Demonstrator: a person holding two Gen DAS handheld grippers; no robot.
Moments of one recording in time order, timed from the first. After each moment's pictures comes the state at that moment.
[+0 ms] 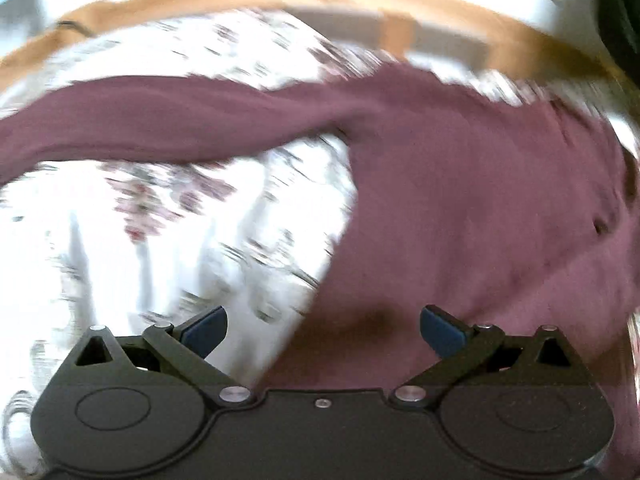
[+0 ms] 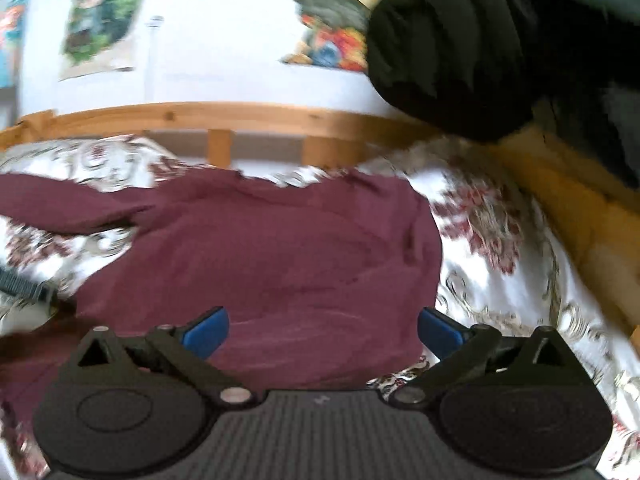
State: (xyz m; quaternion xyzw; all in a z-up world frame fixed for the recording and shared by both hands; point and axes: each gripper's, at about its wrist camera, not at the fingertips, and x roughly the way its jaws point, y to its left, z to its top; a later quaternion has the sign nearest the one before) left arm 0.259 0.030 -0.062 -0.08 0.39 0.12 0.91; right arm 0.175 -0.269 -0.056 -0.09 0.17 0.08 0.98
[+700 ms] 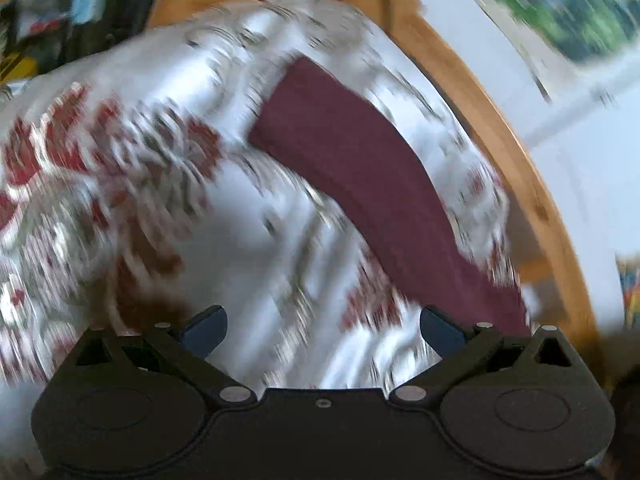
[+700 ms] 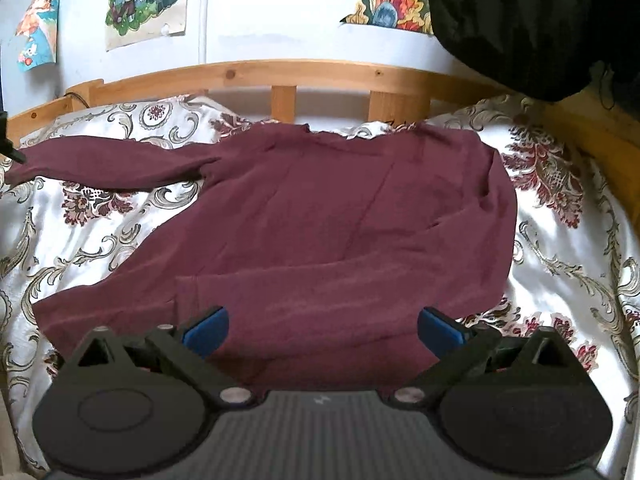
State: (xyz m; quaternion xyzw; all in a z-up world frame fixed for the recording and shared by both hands) left arm 0.180 0.262 -0.020 -0.45 0.29 0.23 0.81; right arm 0.174 -0.241 -0.089 -0.07 0.25 0.14 0.95
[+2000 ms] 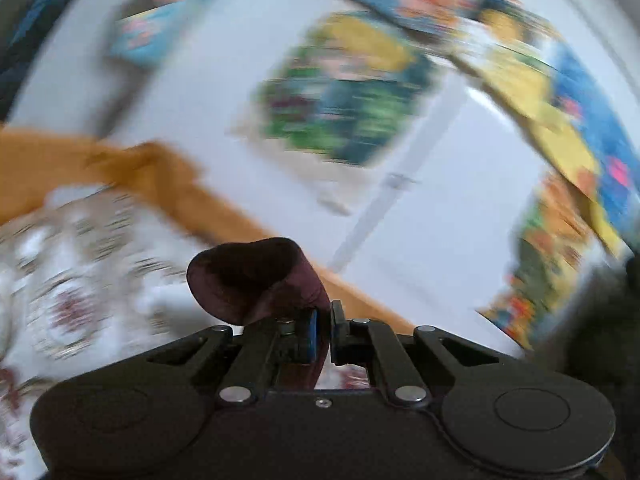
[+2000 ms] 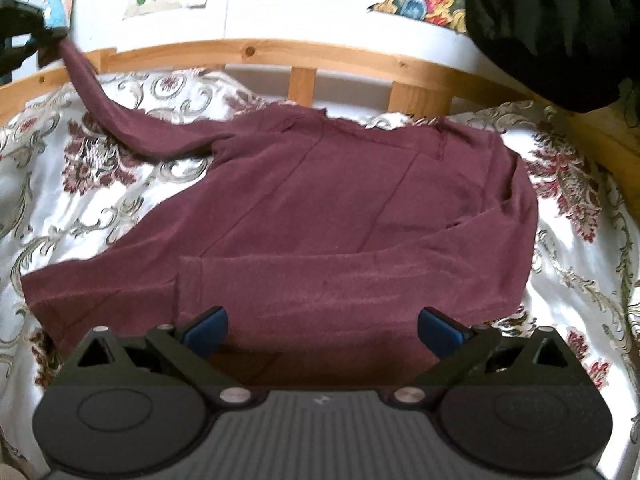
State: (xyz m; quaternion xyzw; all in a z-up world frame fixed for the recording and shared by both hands) left arm 0.227 0.217 0.049 -0.27 0.01 0.06 0.96; right arm 0.180 -0.228 -0.093 -0.11 0.25 0.15 0.95
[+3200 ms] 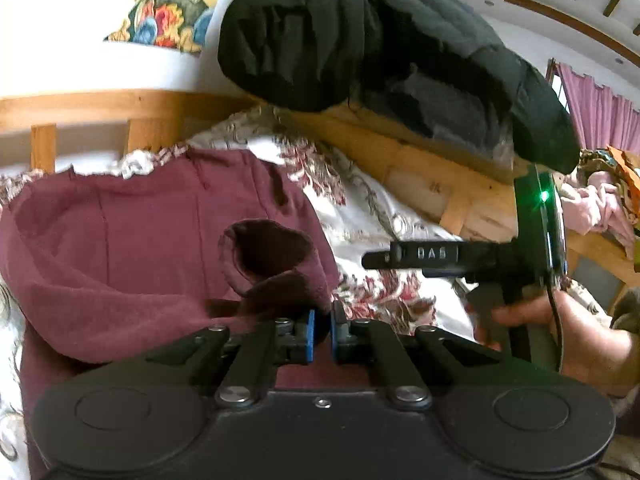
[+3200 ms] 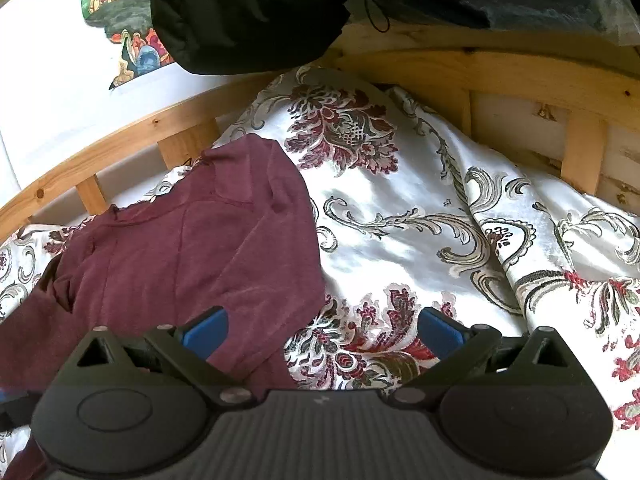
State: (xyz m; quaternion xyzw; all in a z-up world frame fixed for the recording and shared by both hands) left arm 0.237 -0.050 -0.053 -0.02 0.23 -0.39 0.89; right arm 0.206 -0.364 -0.079 0.14 0.25 -0.07 0.96
